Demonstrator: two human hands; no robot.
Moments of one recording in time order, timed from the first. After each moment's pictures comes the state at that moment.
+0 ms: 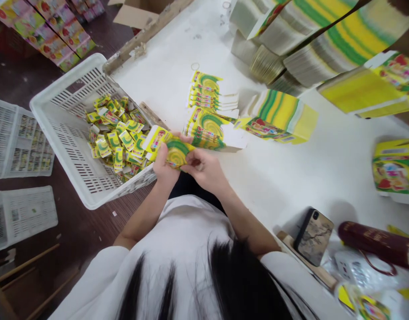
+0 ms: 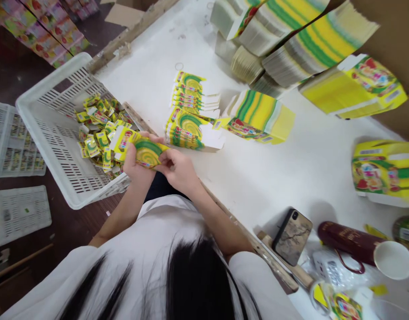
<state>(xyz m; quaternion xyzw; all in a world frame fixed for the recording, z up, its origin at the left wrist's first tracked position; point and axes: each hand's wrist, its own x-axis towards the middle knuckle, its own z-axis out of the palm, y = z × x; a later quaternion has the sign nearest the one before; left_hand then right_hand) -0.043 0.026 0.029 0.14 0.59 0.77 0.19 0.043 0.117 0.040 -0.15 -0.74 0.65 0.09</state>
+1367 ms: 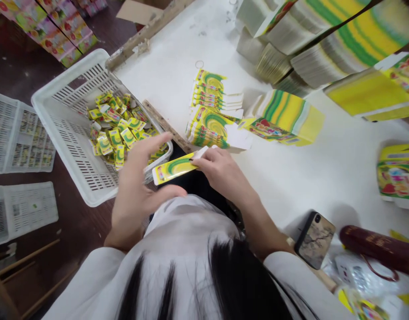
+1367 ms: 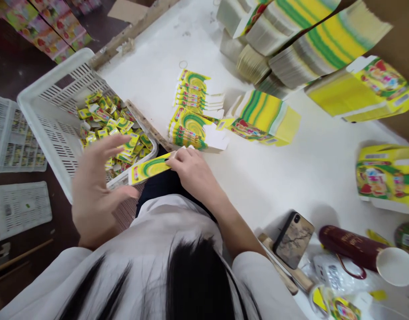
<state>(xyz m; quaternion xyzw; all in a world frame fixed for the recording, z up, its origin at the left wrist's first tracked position) -0.055 -0.051 0.112 0.41 0.78 0.46 0.05 0.064 0.145 0.055 0.03 -0.96 0.23 0.12</state>
